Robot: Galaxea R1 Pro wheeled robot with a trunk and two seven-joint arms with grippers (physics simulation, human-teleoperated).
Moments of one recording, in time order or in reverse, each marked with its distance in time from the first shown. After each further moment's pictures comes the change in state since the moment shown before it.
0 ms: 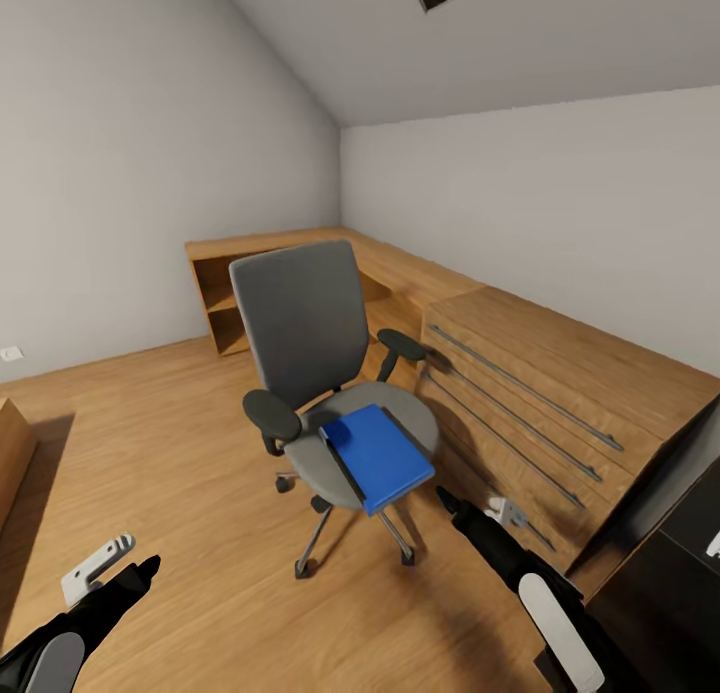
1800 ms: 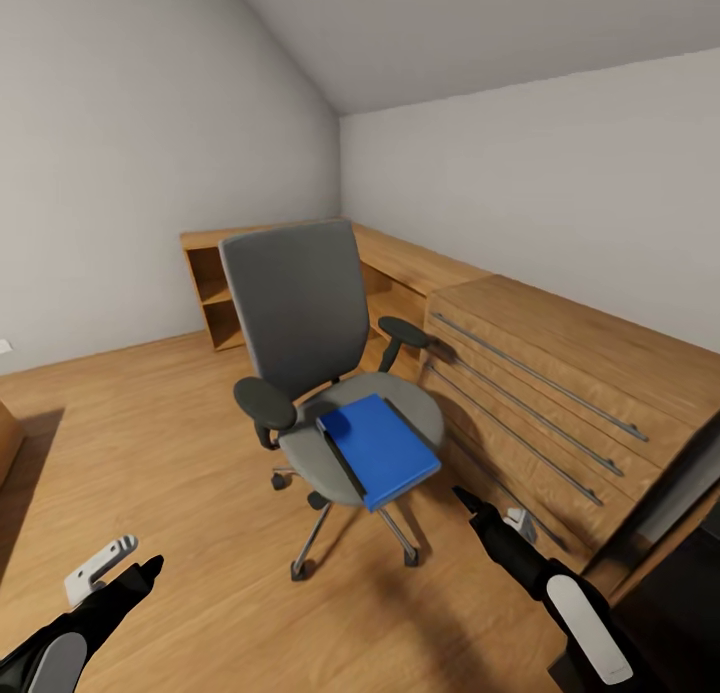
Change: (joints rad) left arm 0.000 -0.003 -0.004 0.004 0.000 0.000 -0.007; right arm -0.006 -0.008 -0.135 0.092 -0.247 0.157 0.127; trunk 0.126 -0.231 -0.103
